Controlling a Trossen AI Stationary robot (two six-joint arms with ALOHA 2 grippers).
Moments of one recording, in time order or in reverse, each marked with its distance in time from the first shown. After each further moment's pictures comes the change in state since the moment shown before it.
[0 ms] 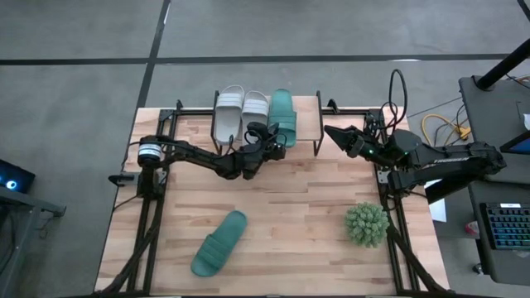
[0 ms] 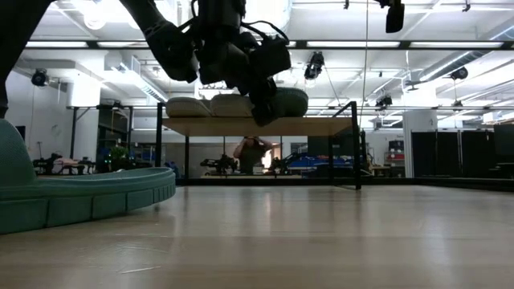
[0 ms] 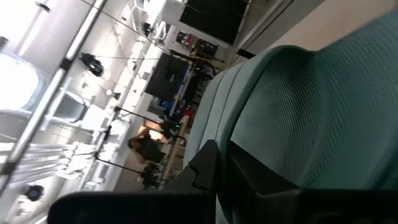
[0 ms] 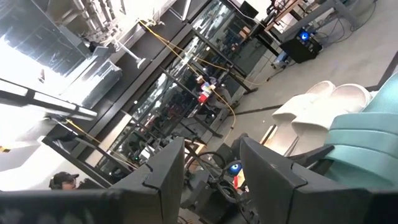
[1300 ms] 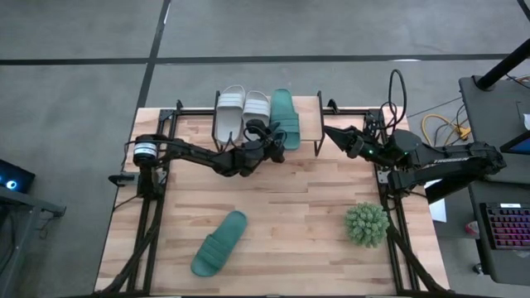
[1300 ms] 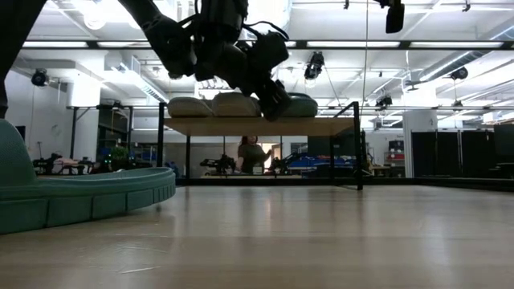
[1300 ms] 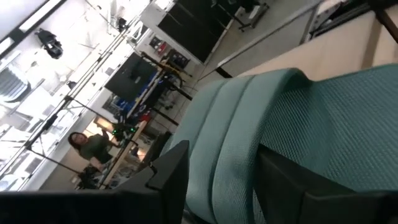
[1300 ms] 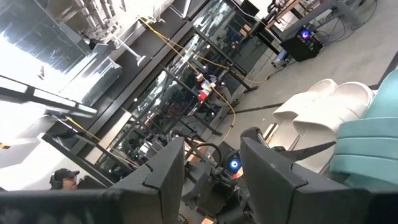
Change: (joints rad) left arm 0.006 -0.044 0.001 -0.142 0.145 -0.337; right arm 0.000 0.000 0.000 -0.007 -0.009 -0.003
